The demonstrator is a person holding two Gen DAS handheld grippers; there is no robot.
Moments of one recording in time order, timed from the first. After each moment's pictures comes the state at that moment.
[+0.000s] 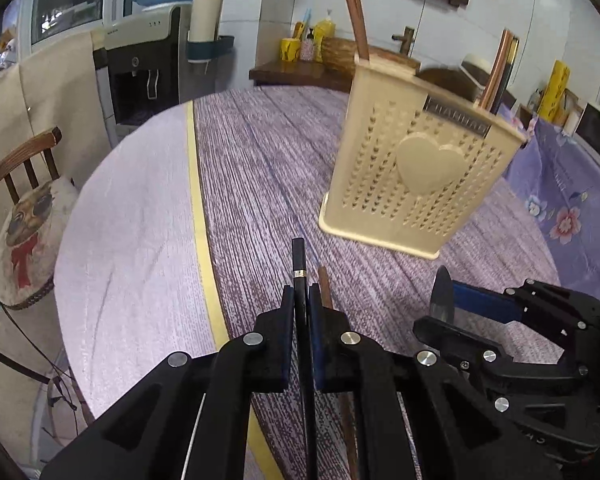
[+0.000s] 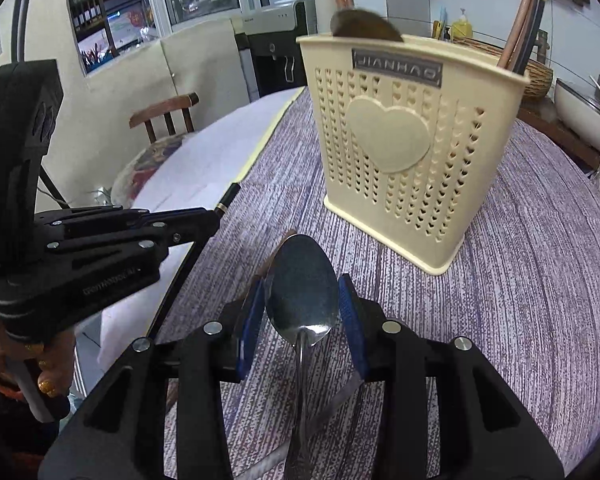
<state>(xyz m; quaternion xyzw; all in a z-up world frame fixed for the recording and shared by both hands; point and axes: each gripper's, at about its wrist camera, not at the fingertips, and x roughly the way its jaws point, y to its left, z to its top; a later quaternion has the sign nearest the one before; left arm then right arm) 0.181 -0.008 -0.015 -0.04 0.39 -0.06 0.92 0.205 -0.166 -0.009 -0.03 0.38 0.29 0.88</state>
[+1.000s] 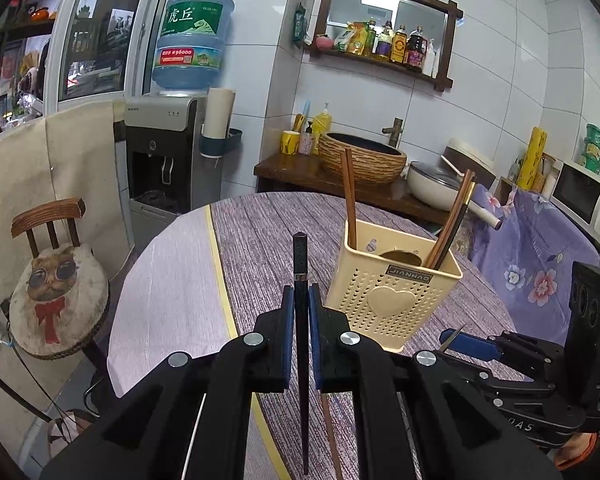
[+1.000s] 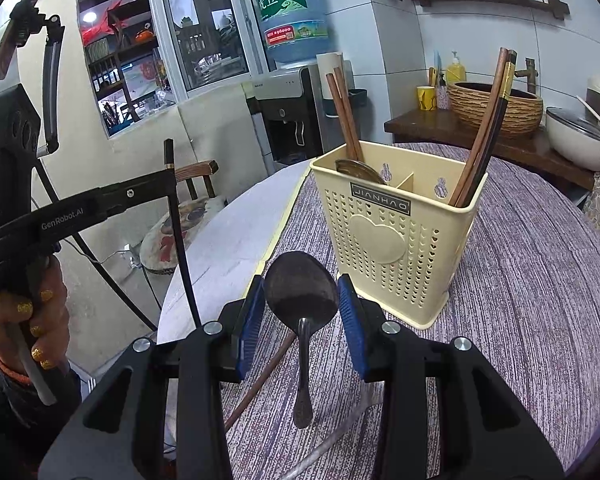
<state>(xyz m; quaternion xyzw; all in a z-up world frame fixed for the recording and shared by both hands) 0.151 0.019 0.081 -0.07 0.26 -0.06 0.96 0.189 -0.185 0.056 0.03 0.30 0.31 0.90</state>
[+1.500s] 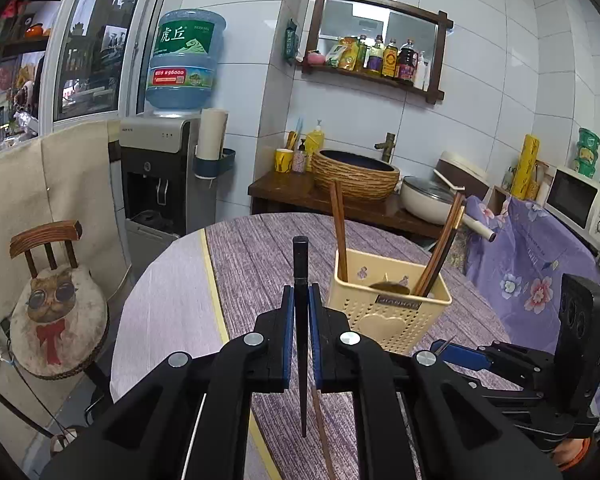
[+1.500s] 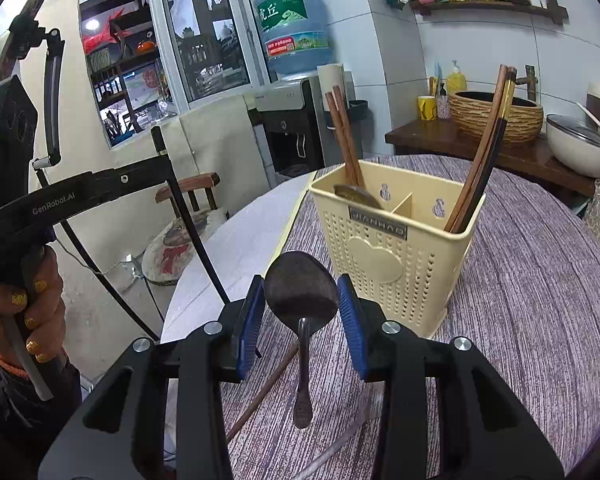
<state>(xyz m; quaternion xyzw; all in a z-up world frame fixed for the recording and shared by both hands) 0.155 0.019 0.103 -0.06 0.23 -0.07 0.97 0.196 -0.187 0.069 0.04 0.28 0.32 0.90</state>
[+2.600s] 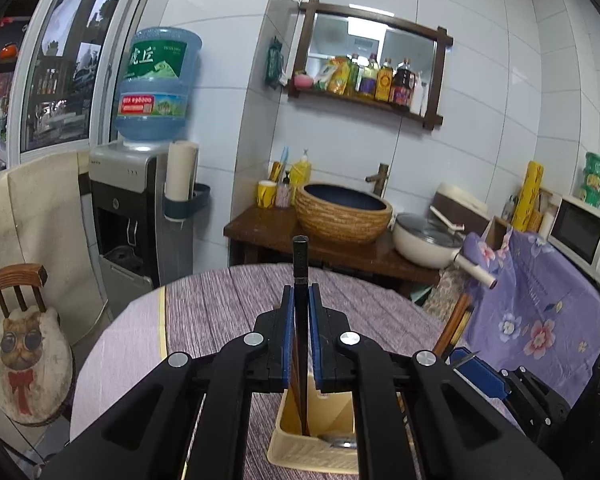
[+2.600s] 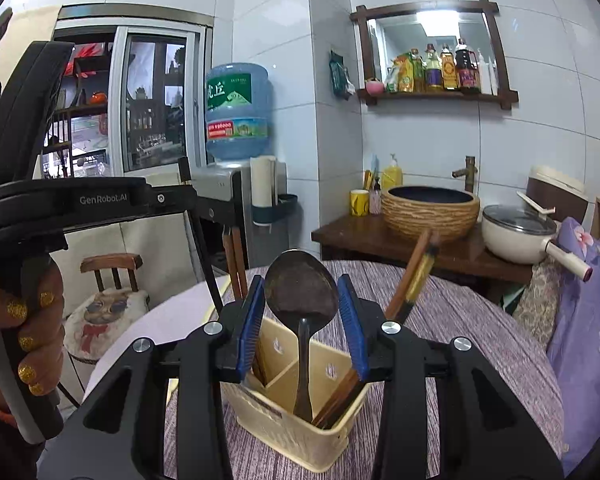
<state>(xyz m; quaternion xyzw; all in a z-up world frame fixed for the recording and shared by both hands) 0.255 -0.036 0.143 -0.07 0.20 -0.08 0.97 0.256 -0.207 0.119 0.01 0.14 0.19 0.97</state>
